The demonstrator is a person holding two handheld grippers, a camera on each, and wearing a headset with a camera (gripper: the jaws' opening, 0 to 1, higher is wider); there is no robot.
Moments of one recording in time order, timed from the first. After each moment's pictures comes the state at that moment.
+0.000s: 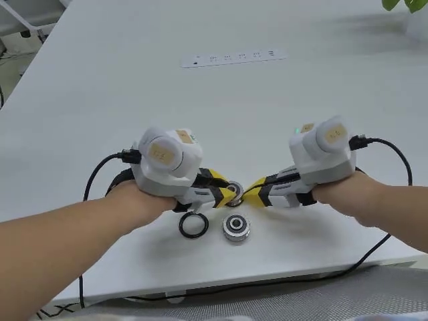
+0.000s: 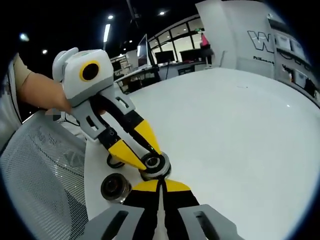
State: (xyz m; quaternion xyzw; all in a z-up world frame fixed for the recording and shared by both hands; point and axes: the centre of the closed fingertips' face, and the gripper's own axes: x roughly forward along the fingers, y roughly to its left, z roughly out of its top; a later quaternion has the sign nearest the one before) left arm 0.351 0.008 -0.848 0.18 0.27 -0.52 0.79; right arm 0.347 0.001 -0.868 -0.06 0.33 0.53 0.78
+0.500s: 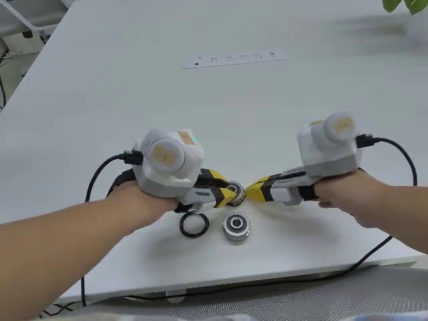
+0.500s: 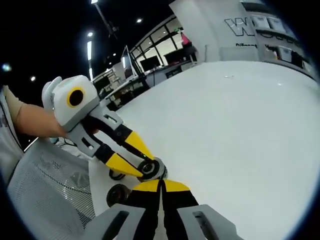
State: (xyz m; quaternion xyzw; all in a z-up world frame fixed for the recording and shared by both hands) left arm 0.352 0.009 -0.849 0.18 0.27 -0.52 0.79; right arm 0.350 -0.002 -0.859 0.03 0.35 0.50 0.79
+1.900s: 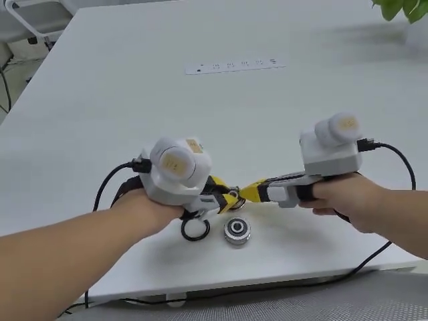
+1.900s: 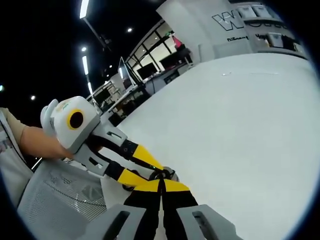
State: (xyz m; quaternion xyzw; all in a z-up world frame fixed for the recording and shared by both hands) left arm 0.350 0.009 -0.850 0.20 0.27 -0.50 0.80; right arm 0.343 0.010 -0.841 0.10 0.36 0.50 0.78
